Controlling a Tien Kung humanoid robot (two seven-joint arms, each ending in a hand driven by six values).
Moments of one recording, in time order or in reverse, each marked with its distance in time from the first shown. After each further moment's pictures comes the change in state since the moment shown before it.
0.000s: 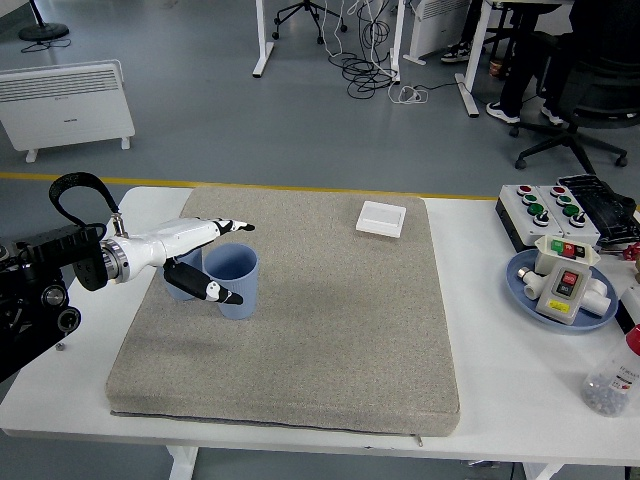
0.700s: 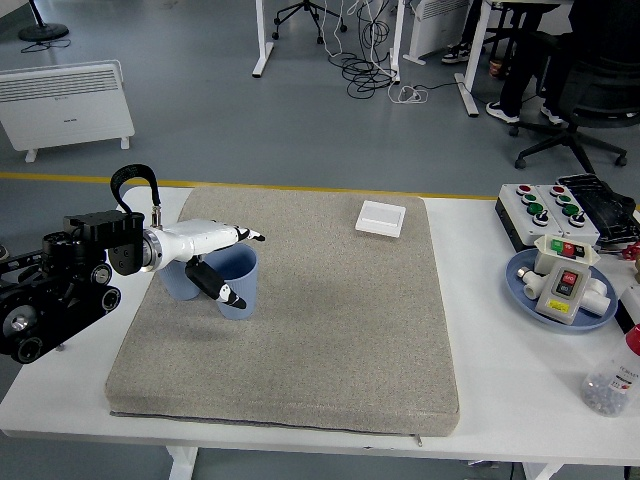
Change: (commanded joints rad) left arm -0.165 -0.105 0.193 0.205 0.003 -0.053 0.029; right arm 0.003 0.000 -0.011 0.000 0.000 0.000 -0.003
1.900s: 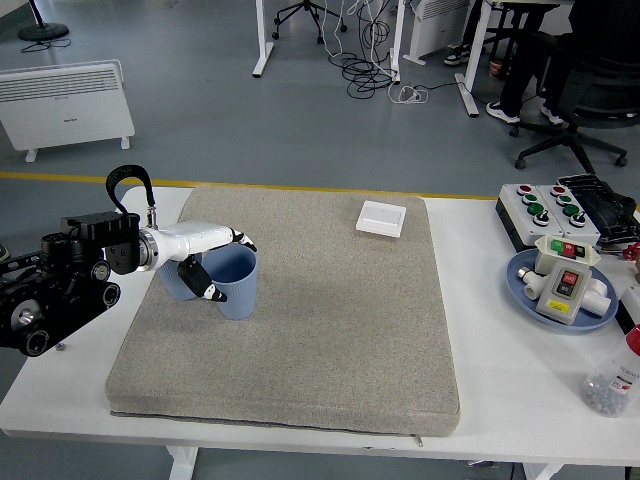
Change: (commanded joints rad) left arm -0.010 -0.029 0.028 0.096 -0.048 0.022 -0.062; right arm 0.005 0.000 -0.003 0.000 -0.005 0.001 0.001
